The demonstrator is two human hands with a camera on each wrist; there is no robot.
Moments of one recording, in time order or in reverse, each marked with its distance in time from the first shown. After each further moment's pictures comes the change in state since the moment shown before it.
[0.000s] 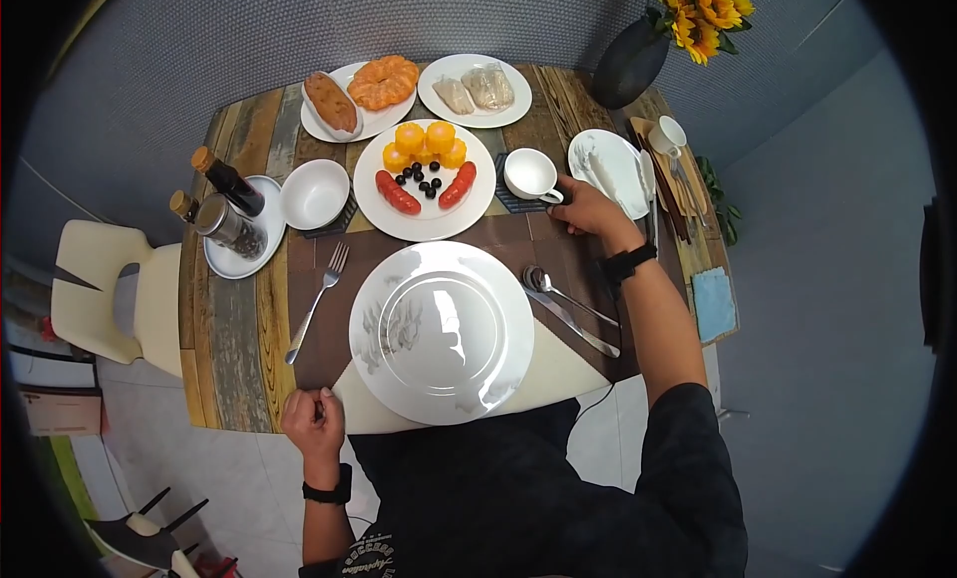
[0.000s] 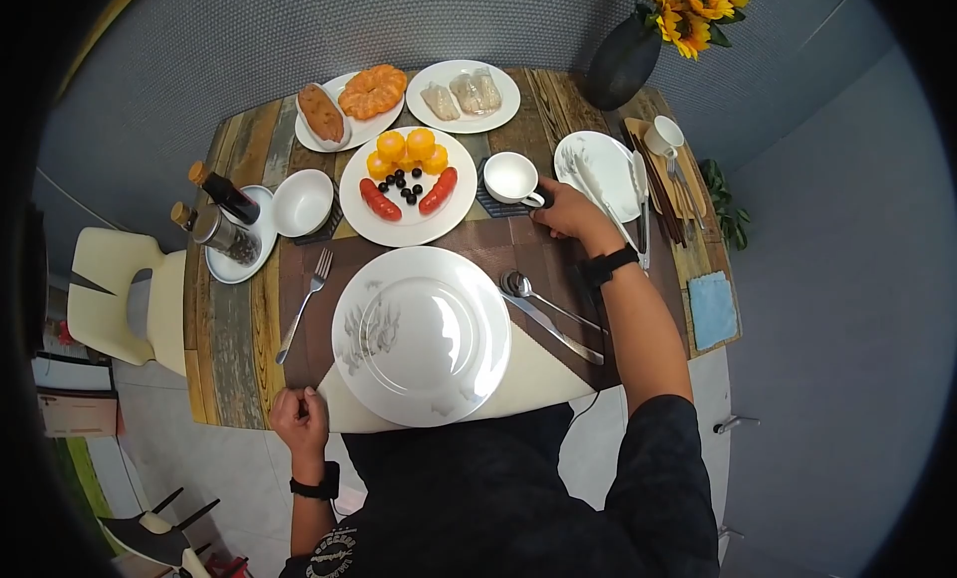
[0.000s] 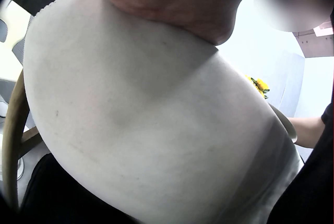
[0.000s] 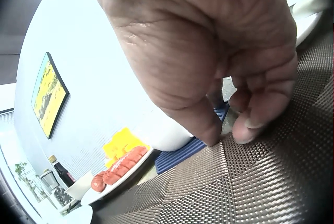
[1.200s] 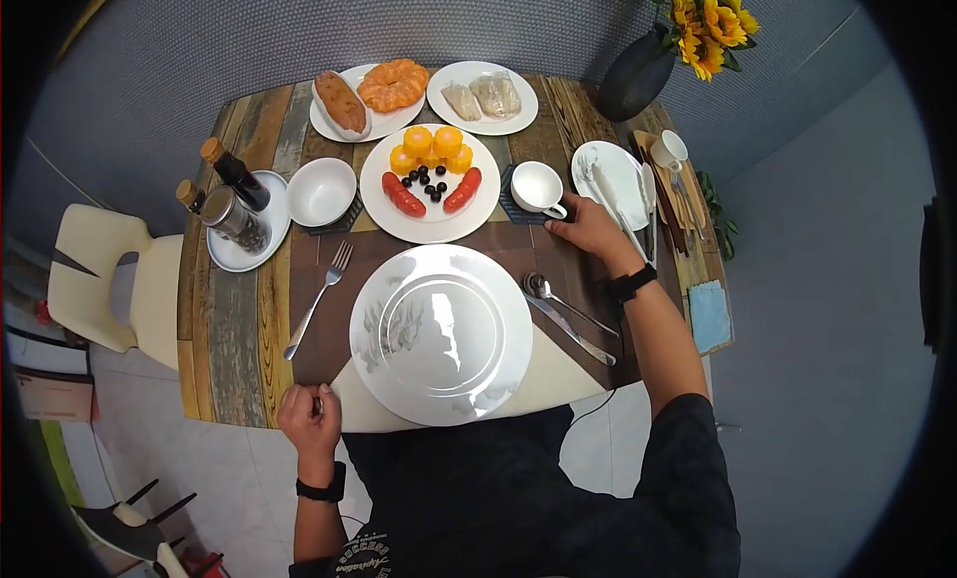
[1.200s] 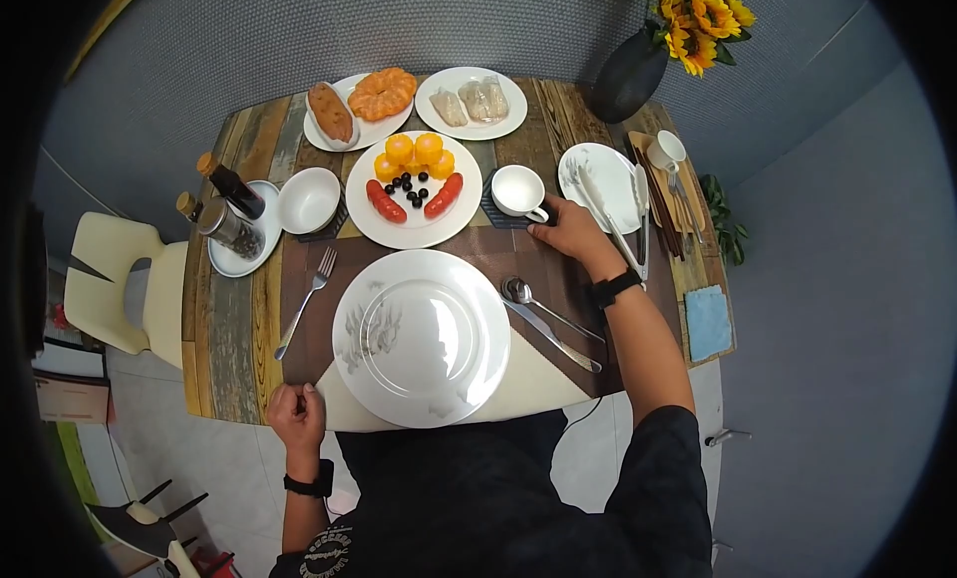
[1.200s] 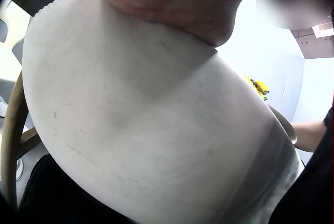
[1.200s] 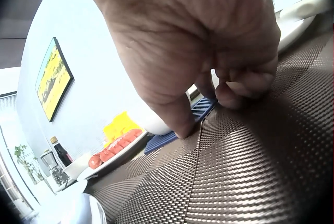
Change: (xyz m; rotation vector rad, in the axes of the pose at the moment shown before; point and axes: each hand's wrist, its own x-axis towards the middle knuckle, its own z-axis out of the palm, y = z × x) left_hand 0.003 0.004 -0.001 0.019 0.014 0.010; right_hand -0.011 0.015 0.010 -0.152 0.174 -0.259
